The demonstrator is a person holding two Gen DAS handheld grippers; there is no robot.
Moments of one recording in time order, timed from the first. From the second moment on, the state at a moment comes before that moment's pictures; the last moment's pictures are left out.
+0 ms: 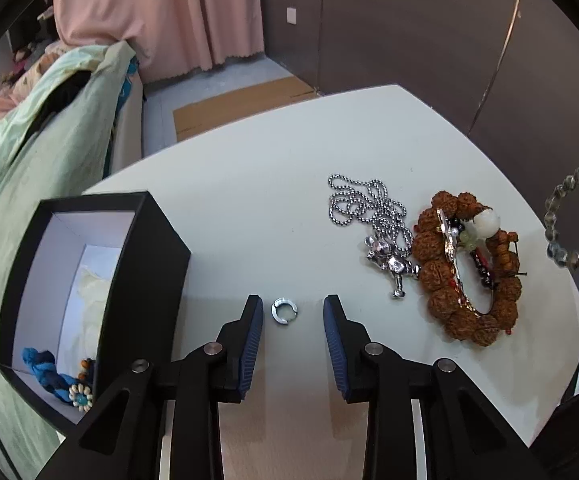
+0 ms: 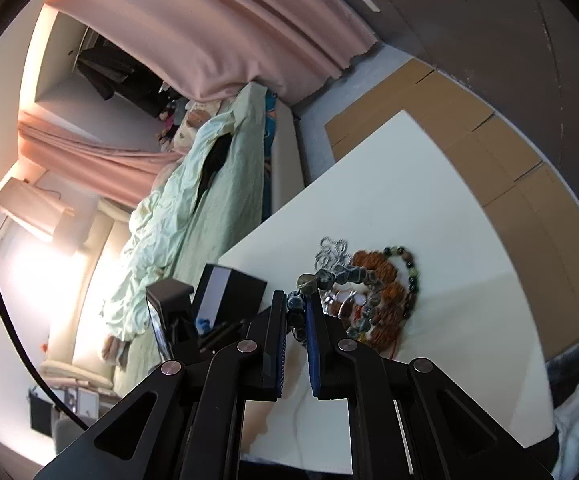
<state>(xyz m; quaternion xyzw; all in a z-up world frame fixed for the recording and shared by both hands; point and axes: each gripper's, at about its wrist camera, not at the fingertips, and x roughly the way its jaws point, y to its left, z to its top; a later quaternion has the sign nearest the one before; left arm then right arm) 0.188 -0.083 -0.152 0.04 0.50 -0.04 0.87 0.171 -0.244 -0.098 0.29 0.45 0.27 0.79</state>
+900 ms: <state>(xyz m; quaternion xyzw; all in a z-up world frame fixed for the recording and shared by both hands) 0.147 -0.042 -0.071 -0.05 0.43 -0.06 0.90 0.162 -0.194 -0.081 0.28 0.42 0.32 0.80</state>
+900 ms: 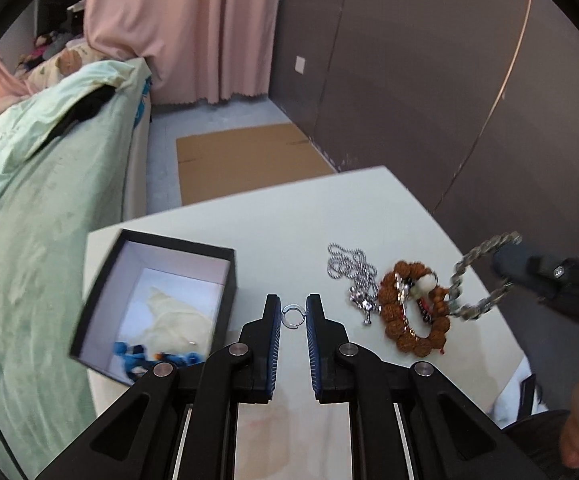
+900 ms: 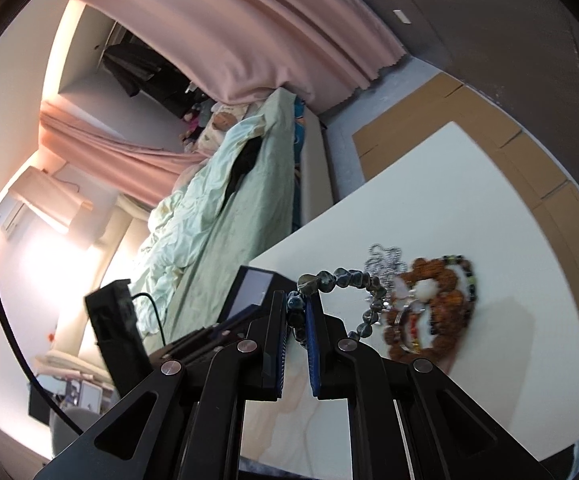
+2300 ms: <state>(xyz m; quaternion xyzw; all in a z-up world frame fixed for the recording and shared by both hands) 0.150 0.093 -0.039 -0.17 0.37 0.00 0.91 0.187 -0.048 -0.119 0.31 0.48 0.38 0.72</state>
